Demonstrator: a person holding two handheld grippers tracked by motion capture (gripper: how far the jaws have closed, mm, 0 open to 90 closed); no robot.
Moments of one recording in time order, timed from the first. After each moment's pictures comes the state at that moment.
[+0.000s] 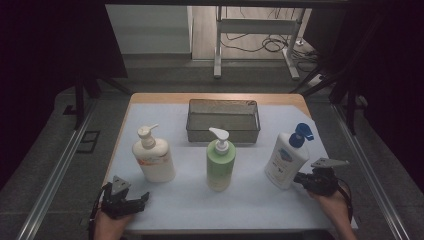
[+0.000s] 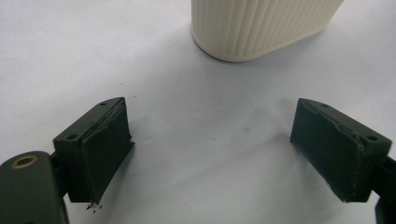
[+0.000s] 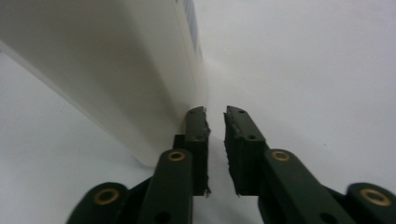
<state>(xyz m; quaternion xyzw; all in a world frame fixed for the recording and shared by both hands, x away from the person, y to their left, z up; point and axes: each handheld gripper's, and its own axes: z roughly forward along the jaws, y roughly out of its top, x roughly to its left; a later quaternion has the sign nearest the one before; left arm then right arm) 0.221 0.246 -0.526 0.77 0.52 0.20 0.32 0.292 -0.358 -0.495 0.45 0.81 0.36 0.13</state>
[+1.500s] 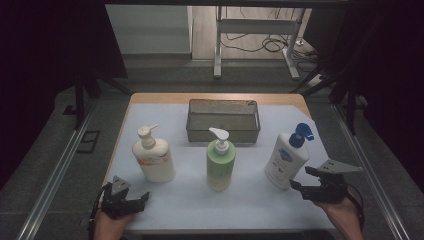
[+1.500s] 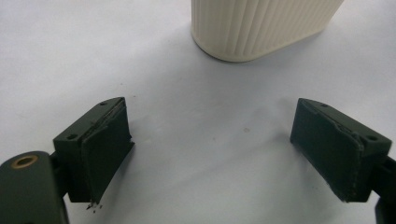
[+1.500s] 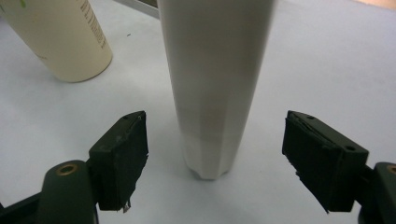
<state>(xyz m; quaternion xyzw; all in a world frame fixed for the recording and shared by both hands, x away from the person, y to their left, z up) 0.221 0.247 -0.526 0.77 0.52 0.20 0.32 0.253 -0.338 -0.438 0.41 0.80 0.39 0.18</state>
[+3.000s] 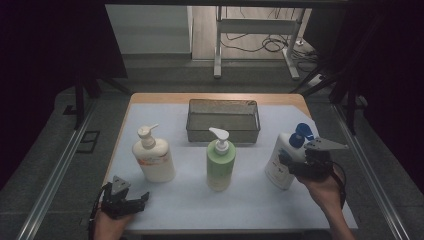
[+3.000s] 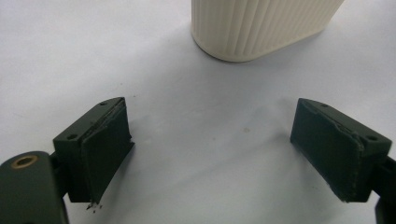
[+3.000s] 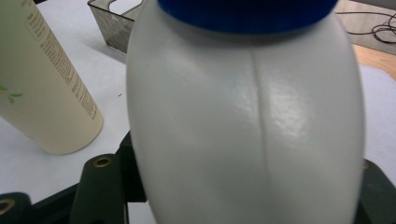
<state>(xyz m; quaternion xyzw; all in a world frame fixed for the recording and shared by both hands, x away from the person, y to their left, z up) 0.221 0.247 -0.526 0.77 0.52 0.20 0.32 0.292 -0.299 -0.405 0.42 0.78 0.41 0.22</state>
